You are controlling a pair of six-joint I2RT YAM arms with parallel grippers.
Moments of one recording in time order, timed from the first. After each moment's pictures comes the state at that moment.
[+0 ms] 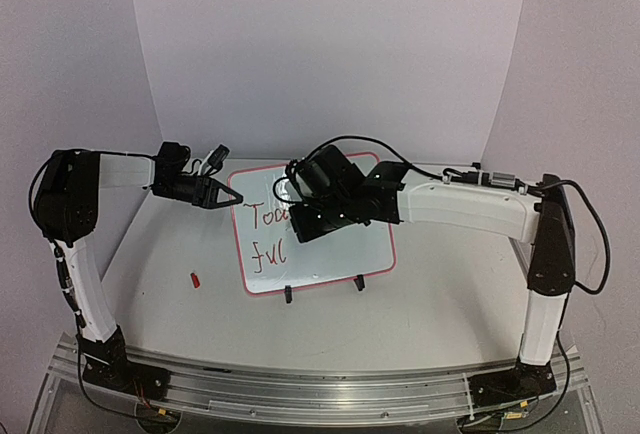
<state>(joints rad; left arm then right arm) -0.16 1.94 1.32 -0.41 1.34 0.27 1.03 1.96 1.71 -0.57 0.18 0.38</state>
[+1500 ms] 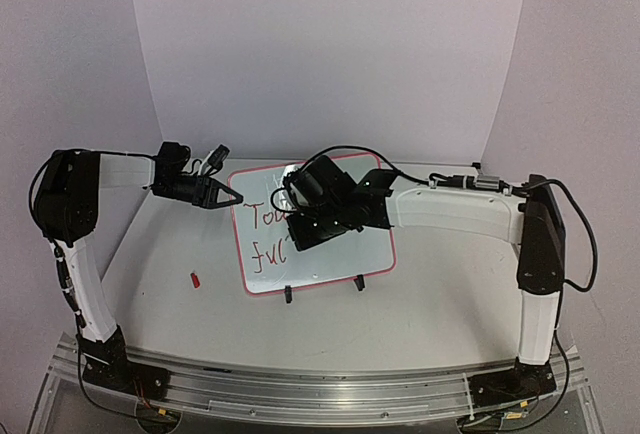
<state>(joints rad) -0.16 1.94 1.32 -0.41 1.34 0.27 1.03 2.01 1.71 -0.57 0.16 0.40</state>
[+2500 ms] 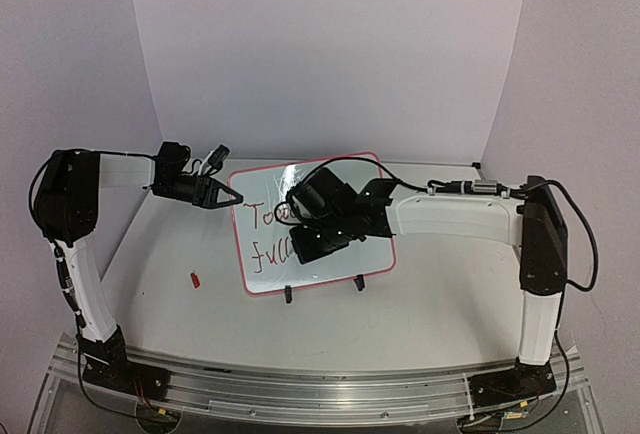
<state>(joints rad) -0.16 1.94 1.32 -0.41 1.33 0.27 1.03 2.00 1.63 -0.56 0.11 0.44</state>
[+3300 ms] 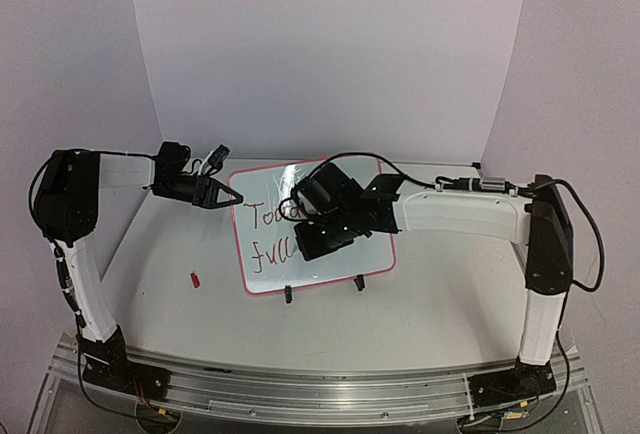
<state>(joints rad) -0.16 1.94 1.32 -0.41 1.34 0.27 1.03 1.97 1.63 -0.59 0.09 0.45</state>
